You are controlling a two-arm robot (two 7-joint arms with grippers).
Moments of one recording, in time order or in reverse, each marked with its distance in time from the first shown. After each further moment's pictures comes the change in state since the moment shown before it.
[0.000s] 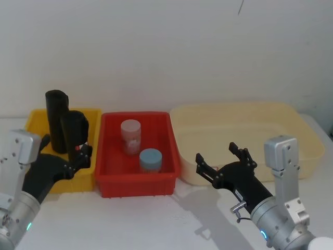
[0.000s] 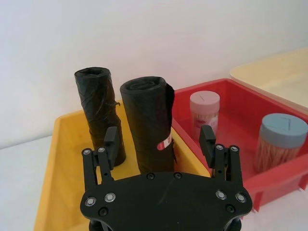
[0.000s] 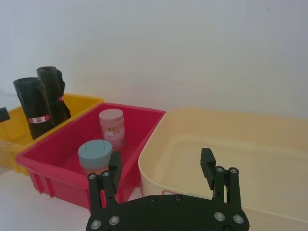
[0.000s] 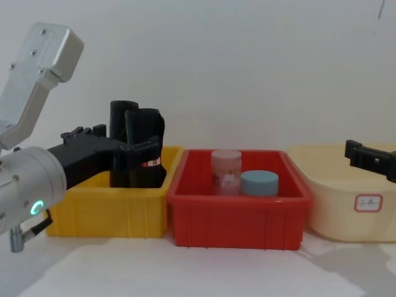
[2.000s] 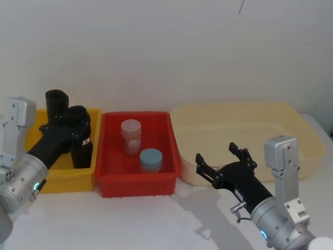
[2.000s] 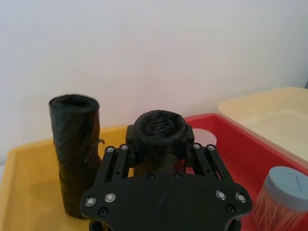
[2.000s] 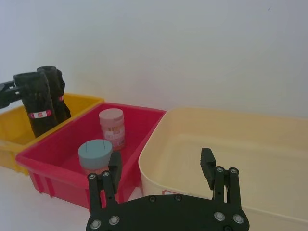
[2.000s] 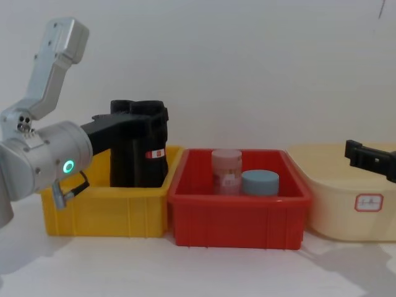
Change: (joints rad) left arm -0.261 -0.136 -0.062 0.382 -0.136 -0.088 -0.284; right arm 0.000 0.000 0.000 0.000 0.000 0.000 0.000
